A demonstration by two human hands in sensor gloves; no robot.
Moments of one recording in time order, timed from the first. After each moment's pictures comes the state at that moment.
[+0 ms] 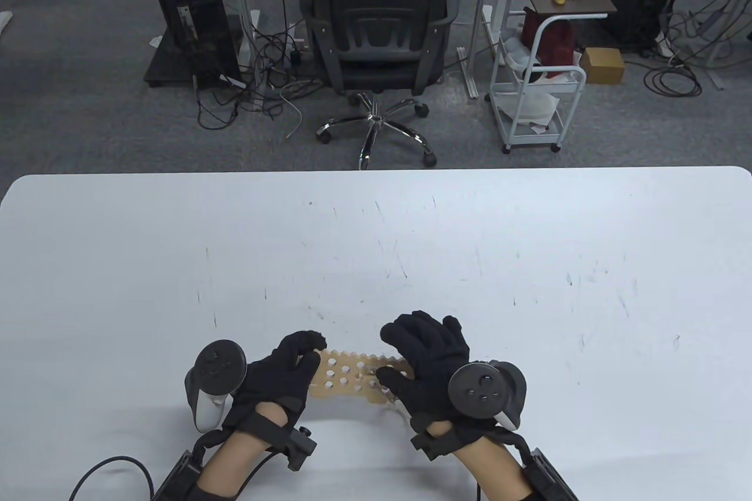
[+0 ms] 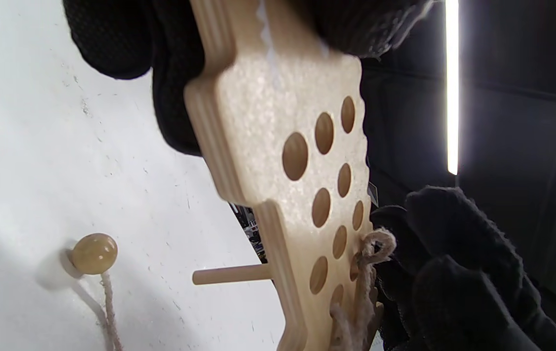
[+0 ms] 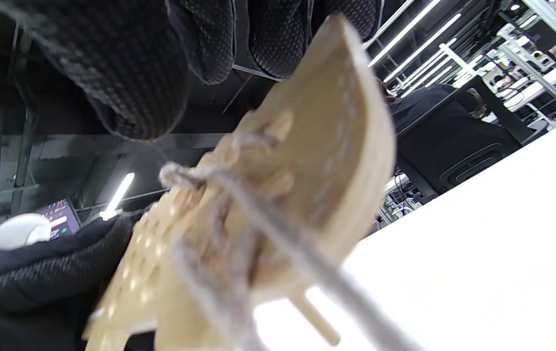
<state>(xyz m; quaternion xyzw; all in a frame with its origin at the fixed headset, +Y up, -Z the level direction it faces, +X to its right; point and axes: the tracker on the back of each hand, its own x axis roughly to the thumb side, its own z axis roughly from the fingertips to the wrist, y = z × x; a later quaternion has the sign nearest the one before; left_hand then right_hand) -0.225 -0.738 -0.306 -0.04 -0.12 0.55 0.83 0.085 -0.701 -0.284 0.21 -0.16 0.87 0.42</state>
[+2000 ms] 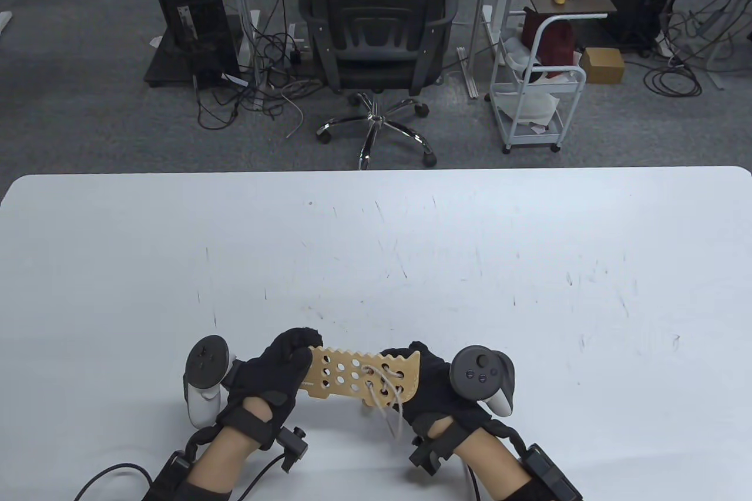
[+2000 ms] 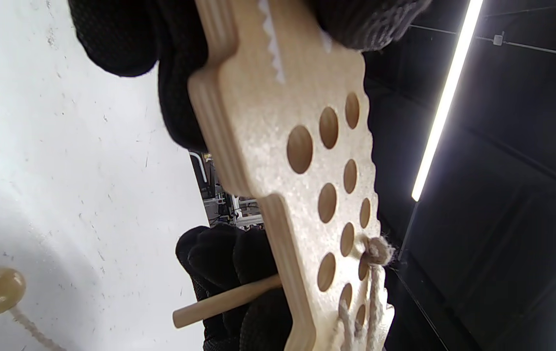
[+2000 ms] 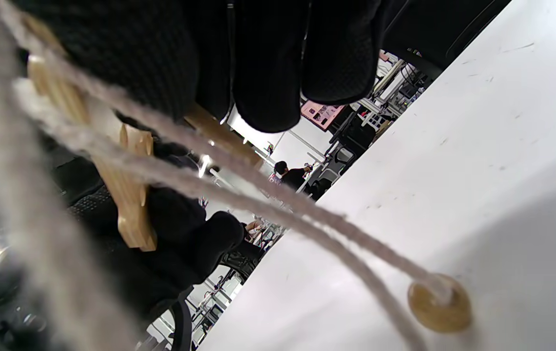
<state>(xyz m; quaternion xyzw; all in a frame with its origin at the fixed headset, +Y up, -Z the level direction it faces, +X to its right) -0.227 -0.731 -0.306 -0.08 -0.14 0.65 0.74 0.074 -0.737 -0.301 0.26 -0.01 0.82 0.51</state>
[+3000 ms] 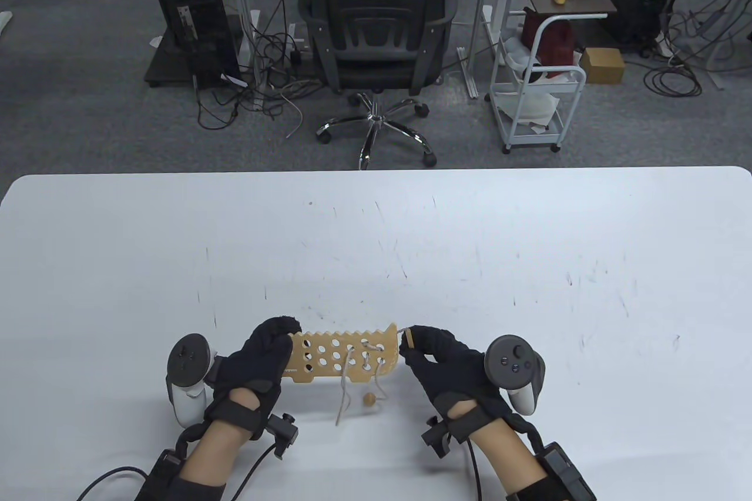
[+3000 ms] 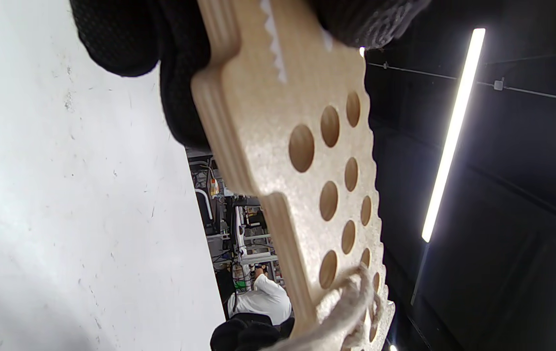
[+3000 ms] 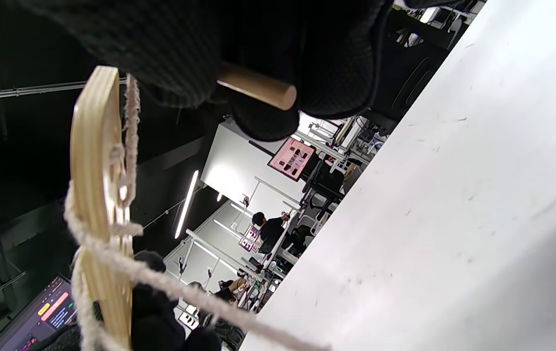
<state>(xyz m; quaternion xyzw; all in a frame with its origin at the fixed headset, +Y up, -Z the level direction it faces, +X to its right) -0.251 -0.731 -0.312 -0.04 -0.09 0.66 0.74 0.115 -0.735 -0.313 0.16 -0.05 0.81 0.57</state>
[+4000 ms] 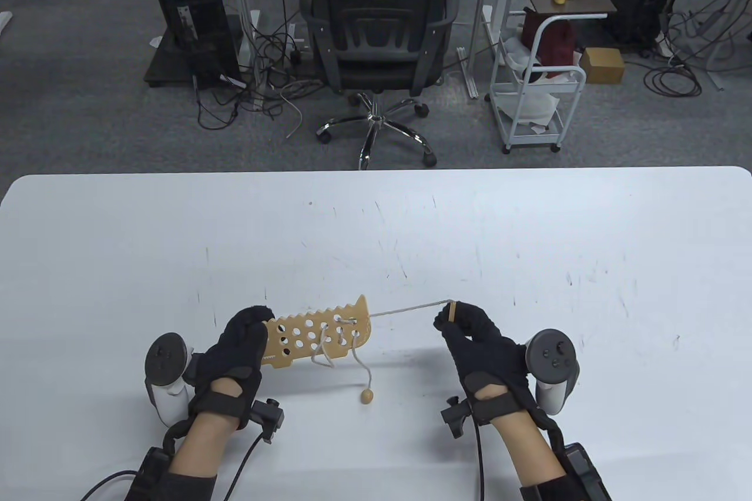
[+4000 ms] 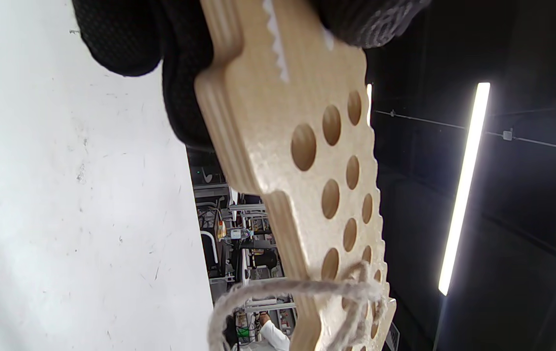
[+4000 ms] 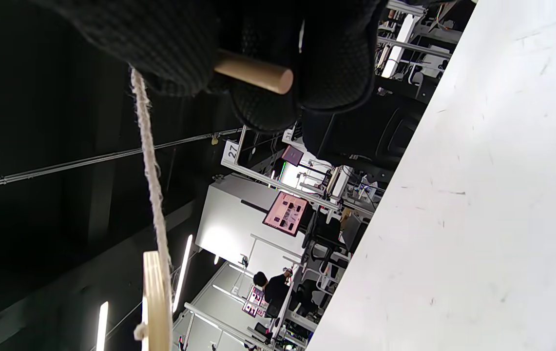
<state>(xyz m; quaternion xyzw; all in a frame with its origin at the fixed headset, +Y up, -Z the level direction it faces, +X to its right) -0.282 -0.734 -0.319 0.00 -0.03 0.67 0.74 0.159 -0.724 -0.319 0.08 -0.11 0.77 0.63</state>
